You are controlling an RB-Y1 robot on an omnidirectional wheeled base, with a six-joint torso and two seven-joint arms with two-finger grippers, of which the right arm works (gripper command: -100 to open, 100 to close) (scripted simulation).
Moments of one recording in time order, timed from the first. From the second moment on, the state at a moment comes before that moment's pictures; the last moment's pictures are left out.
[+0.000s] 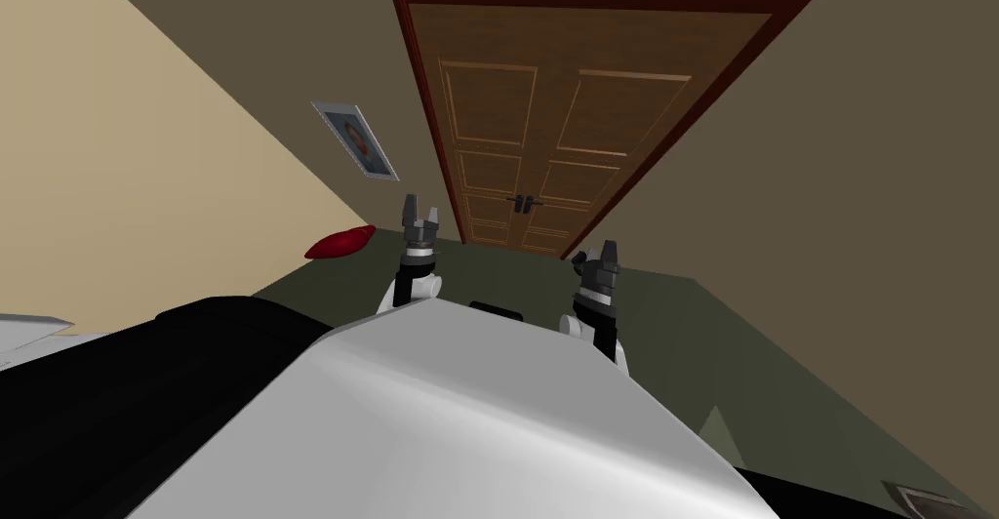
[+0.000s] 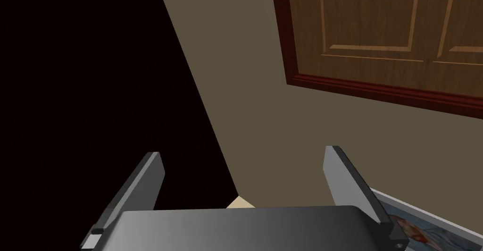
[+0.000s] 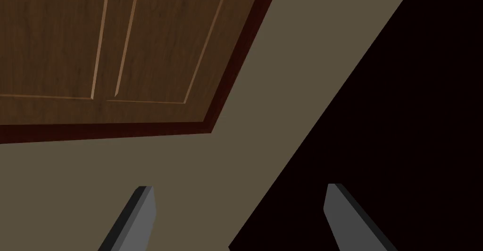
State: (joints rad) arm 0.54 0.00 0.00 -2.25 0.05 -0.40 0.17
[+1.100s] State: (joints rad) arm 0.42 -0.06 -0.05 -2.03 0.08 -0.37 0.05
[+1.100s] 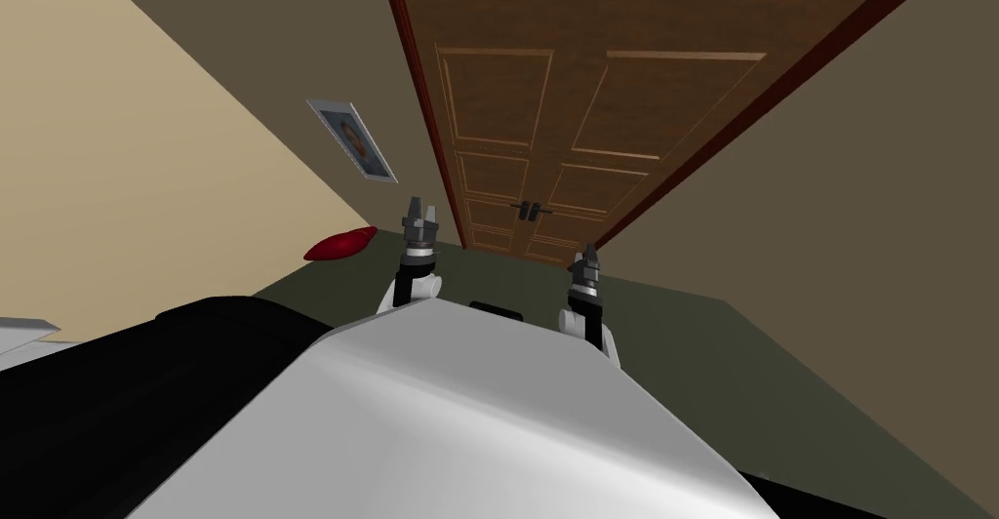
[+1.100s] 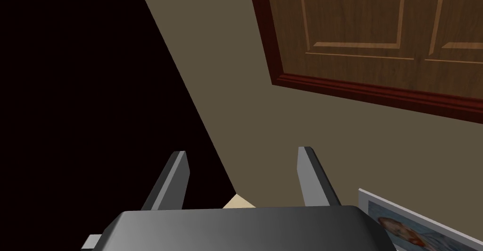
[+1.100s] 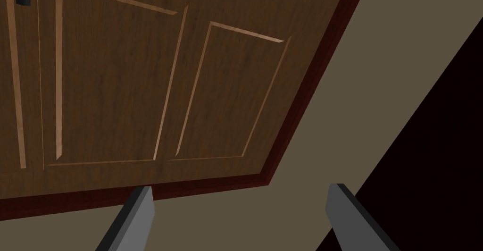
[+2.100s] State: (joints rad) arm 0.32 -0.10 -0.09 -1.82 0.10 -0.36 -0.06
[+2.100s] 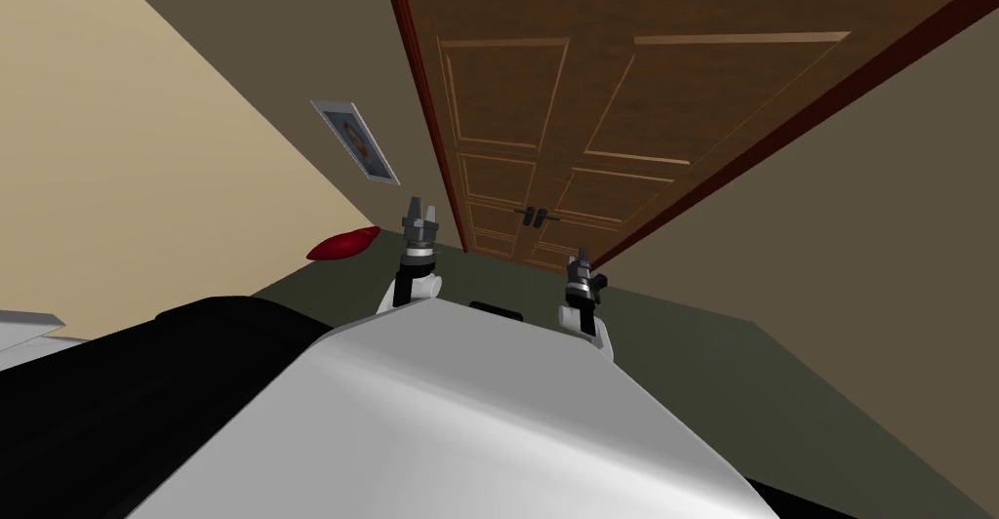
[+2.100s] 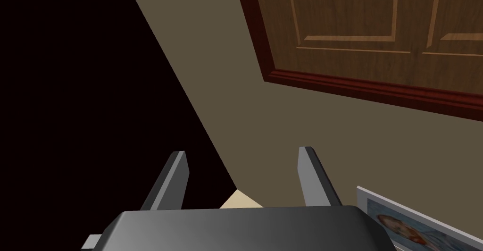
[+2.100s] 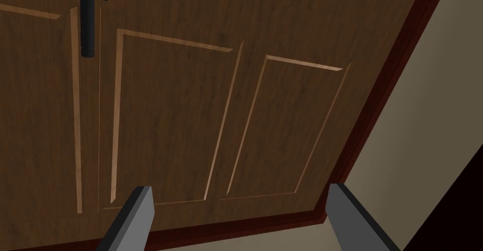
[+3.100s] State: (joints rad) arm 0.20 -0.13 -0.13 -1.61 0.13 -0.33 -0.17
